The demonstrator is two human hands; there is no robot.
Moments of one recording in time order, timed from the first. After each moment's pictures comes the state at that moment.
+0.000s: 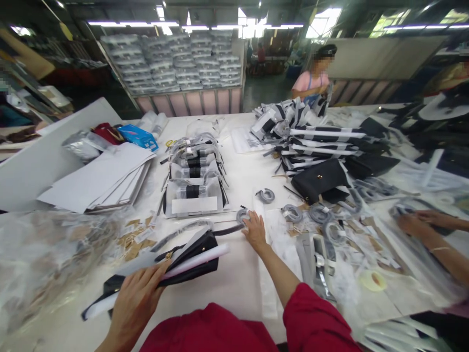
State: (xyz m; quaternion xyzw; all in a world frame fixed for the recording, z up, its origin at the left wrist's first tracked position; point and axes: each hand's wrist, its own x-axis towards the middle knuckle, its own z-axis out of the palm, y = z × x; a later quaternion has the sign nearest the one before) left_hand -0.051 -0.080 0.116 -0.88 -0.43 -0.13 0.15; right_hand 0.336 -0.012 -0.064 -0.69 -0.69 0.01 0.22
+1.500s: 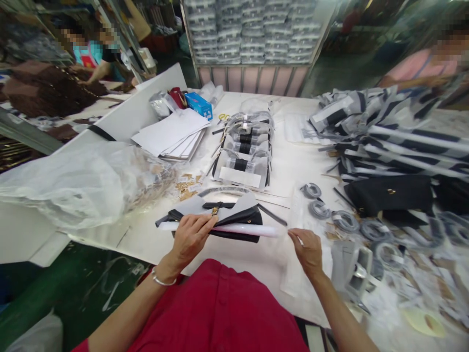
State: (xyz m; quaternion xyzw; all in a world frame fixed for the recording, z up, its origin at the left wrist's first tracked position) left_hand -0.049 -0.123 0.138 -0.84 -0.50 -0.17 0.11; right_hand 0.349 -0.117 0.013 -0.62 -0.73 0.01 0.30
